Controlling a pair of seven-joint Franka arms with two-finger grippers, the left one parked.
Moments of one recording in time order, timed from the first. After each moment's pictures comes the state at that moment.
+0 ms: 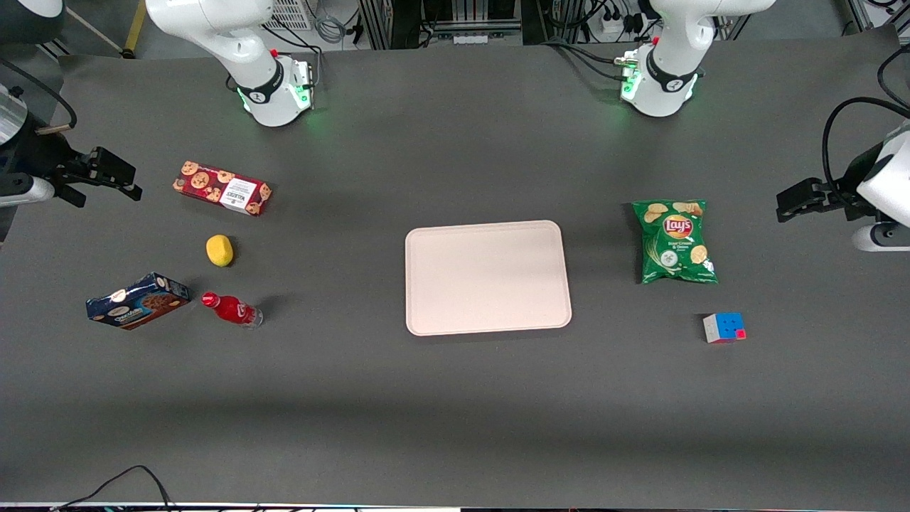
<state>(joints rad) 0.11 -0.19 -0.14 -1.87 0.01 1.74 -0.09</state>
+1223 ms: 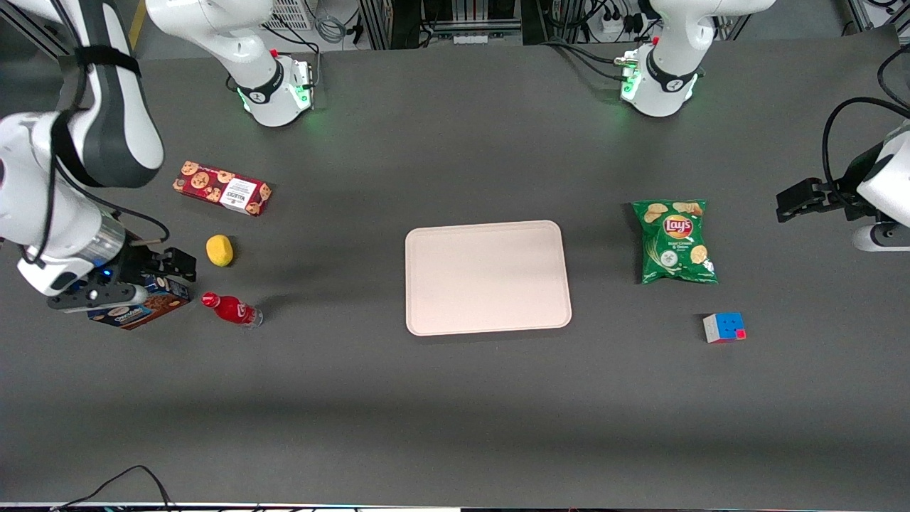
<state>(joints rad) 0.11 0.14 -0.12 -1.91 -0.03 2.08 -0.10</state>
